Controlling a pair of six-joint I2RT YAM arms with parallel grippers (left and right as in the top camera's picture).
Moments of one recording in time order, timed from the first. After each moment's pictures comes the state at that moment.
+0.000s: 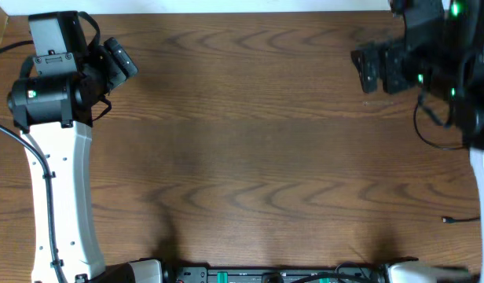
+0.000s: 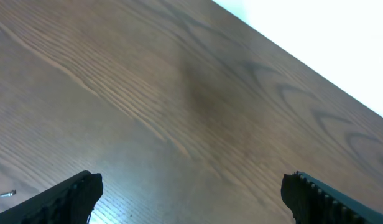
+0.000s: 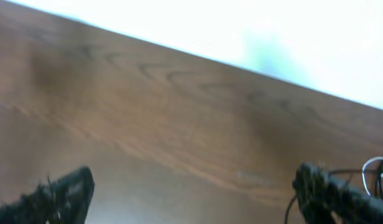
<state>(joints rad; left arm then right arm) 0.12 1.49 1.72 -1.09 -0.11 -0.44 0.17 1.39 1.85 -1.09 -0.12 -0.10</state>
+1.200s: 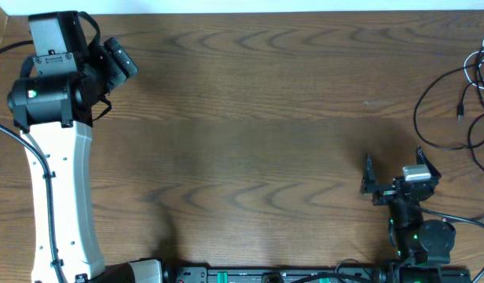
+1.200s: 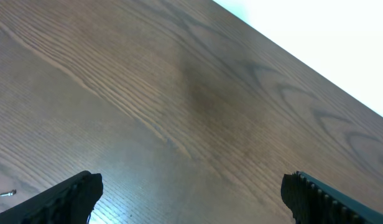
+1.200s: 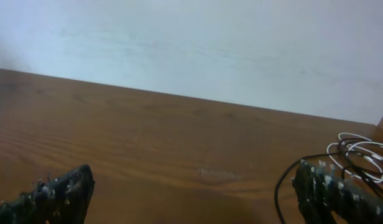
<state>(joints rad) 0.12 1.49 1.72 -1.09 -0.11 -0.44 -0.03 0.07 0.04 0.02 -0.11 -0.09</state>
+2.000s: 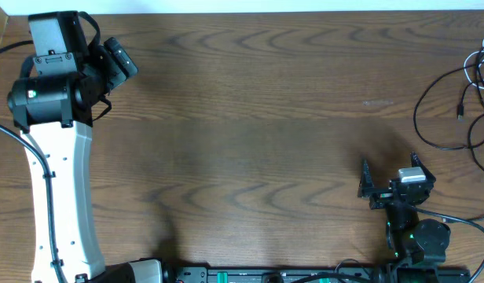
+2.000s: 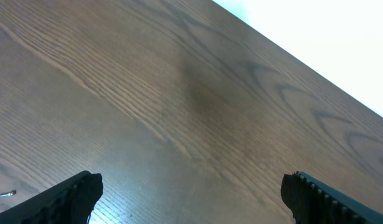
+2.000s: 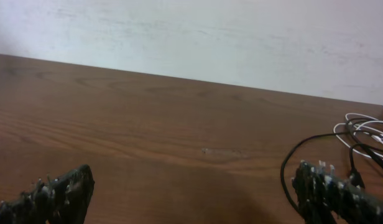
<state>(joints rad) 0.12 1.49 1.72 -1.09 -0.11 -0.44 -0.03 0.01 0.01 -0.07 -0.11 -0.08</state>
